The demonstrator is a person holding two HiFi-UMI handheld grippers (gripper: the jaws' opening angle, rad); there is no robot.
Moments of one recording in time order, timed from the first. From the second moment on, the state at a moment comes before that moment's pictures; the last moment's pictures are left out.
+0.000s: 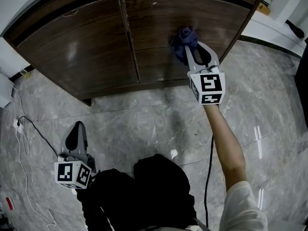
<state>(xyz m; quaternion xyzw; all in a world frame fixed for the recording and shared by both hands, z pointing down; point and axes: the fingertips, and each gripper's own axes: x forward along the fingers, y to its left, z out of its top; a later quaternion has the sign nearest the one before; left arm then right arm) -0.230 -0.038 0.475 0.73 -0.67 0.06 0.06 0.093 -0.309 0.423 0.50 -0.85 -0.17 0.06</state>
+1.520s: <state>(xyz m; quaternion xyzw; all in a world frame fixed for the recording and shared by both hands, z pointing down) -0.200 -0.060 0.483 0.75 -0.65 0.08 0.06 0.198 -0.330 0.433 0.54 -0.82 -0.18 0.11</state>
